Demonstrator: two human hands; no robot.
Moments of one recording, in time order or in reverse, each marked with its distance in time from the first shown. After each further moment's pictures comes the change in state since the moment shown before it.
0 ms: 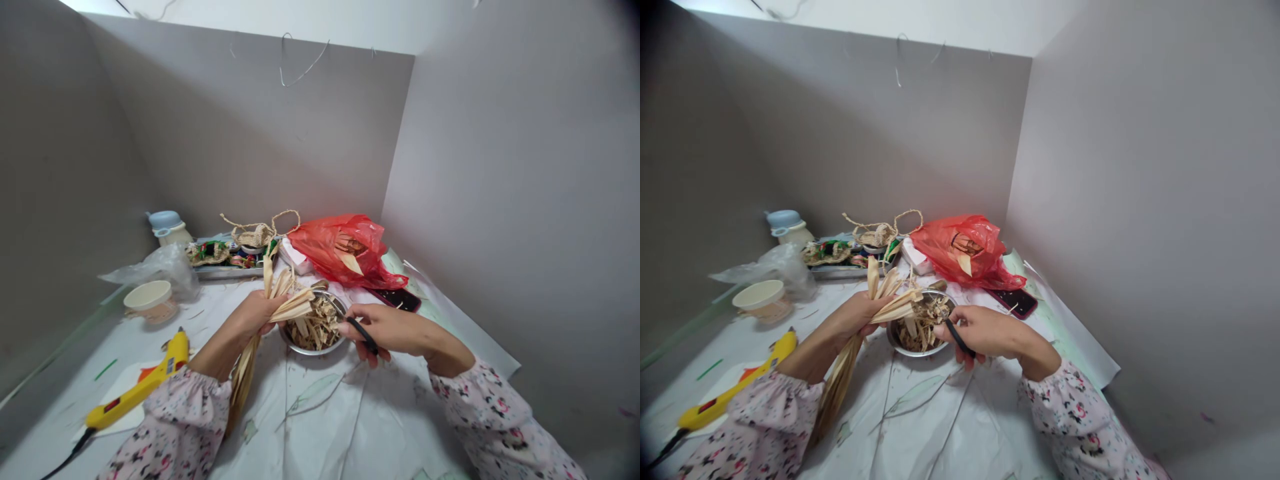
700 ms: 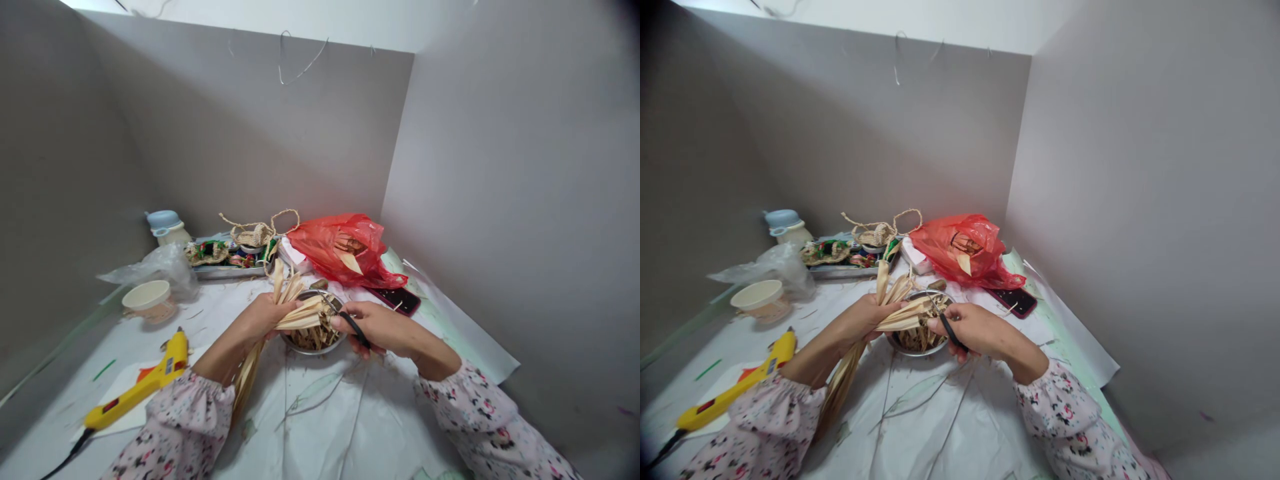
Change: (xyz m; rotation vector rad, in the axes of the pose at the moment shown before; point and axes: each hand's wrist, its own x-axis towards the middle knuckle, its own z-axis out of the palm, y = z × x) left_hand -0.009 0.007 0.016 0.087 -0.025 0.019; right_hand 0.010 -0.002 0.009 0.129 0.085 0.012
